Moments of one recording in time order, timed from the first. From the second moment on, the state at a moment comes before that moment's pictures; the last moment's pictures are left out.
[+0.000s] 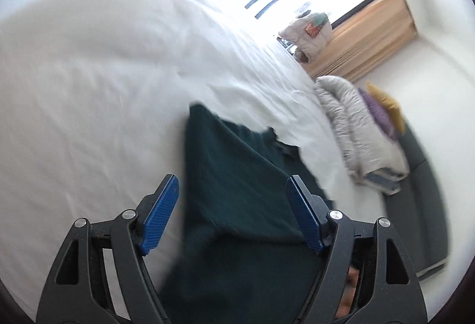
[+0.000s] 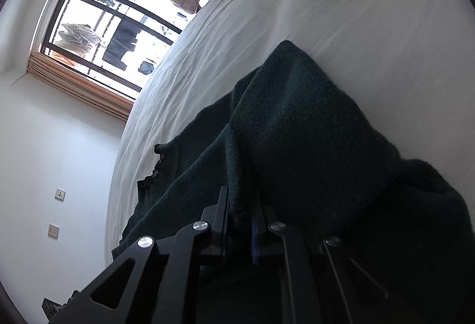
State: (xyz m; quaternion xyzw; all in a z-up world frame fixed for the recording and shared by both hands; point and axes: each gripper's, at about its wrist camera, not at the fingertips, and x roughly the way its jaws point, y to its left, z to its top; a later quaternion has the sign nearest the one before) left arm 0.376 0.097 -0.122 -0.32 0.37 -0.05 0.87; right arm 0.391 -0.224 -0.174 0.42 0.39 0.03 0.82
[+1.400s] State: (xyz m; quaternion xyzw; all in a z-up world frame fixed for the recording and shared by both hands) left arm 0.447 0.003 -0.189 0.03 0.44 0.02 0.90; right arm 0.370 -0.201 -0.125 0.37 0.34 0.10 0.86
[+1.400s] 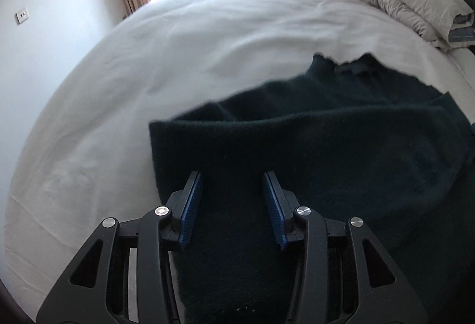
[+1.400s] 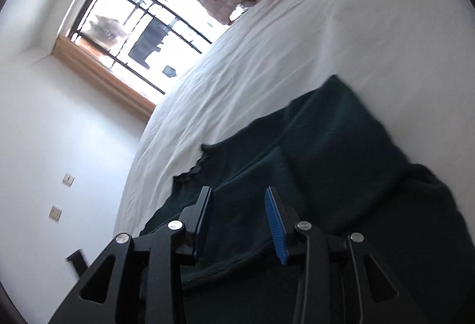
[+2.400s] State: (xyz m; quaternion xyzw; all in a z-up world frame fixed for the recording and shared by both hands) left arm 0.223 0.014 -0.116 -0.04 0.32 -0.09 0.94; right arm 0.163 -0.250 -0.082 0.34 0.26 0.04 0.90
